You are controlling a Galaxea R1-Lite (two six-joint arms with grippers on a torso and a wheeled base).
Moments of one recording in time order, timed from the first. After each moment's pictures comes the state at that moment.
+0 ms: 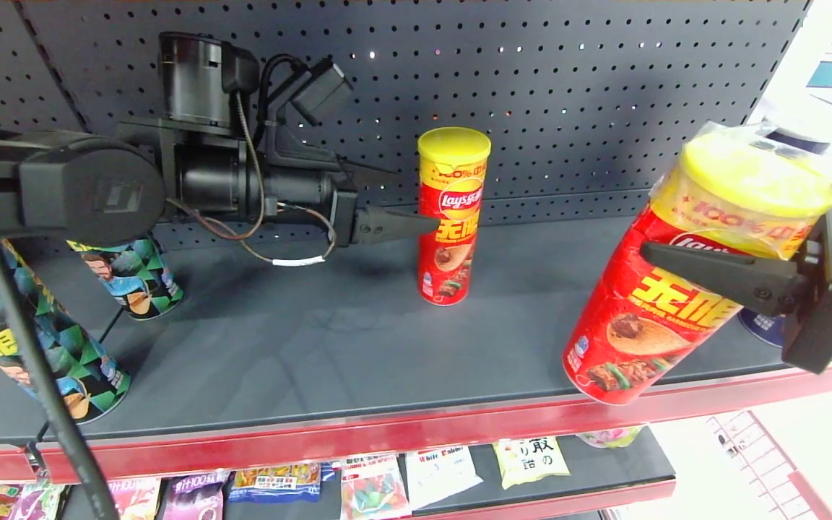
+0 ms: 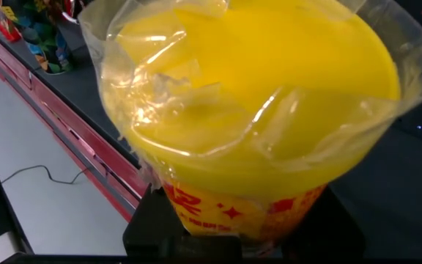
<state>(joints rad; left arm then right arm) -0.44 1.86 -1.47 -0.09 -0.74 0.27 0.53 1.18 -0.75 -0.36 0.27 -0.11</state>
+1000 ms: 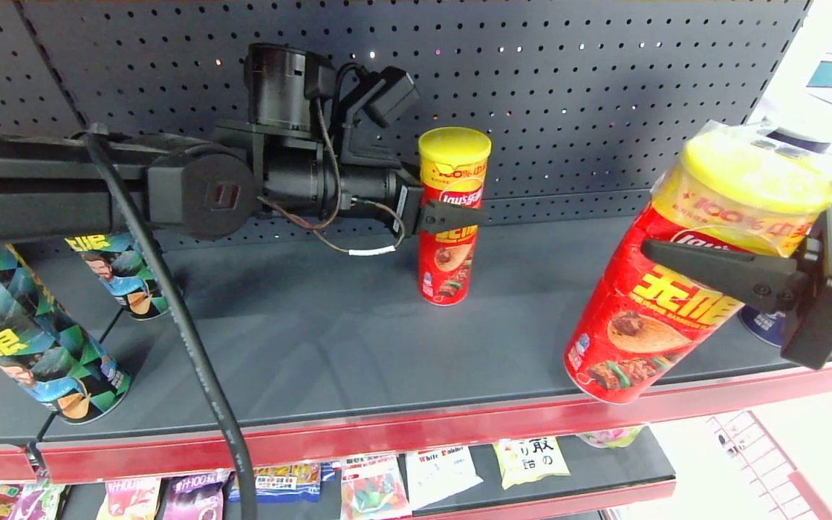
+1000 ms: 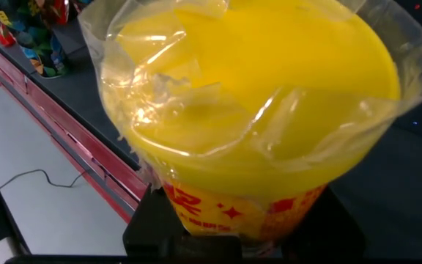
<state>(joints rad) -0.53 2.00 -1.66 -0.09 -0.61 0.21 0.53 1.18 -0.75 -0.36 0.25 -0.09</state>
